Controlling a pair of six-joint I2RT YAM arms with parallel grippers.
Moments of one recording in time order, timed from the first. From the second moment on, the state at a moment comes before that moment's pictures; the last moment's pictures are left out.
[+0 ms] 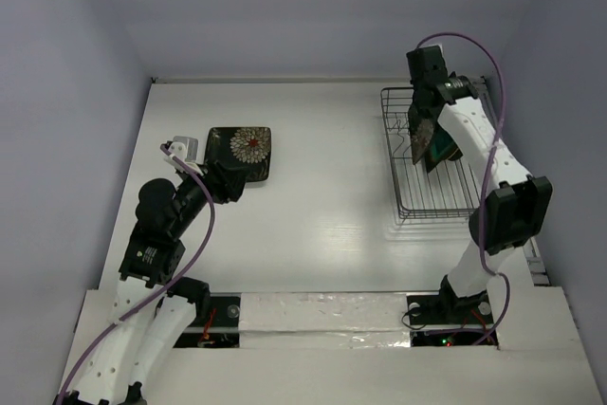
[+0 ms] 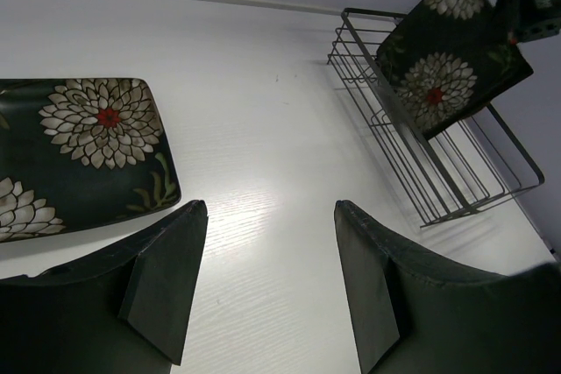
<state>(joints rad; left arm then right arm) -0.28 0.53 0.67 -0.25 0.21 -0.41 0.26 1.75 1.75 -0.85 0.61 0.01</state>
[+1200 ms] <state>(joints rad) -0.27 0.51 0.67 -0.27 0.10 -0.41 0.77 2.09 1.50 0.19 0.11 1.05</state>
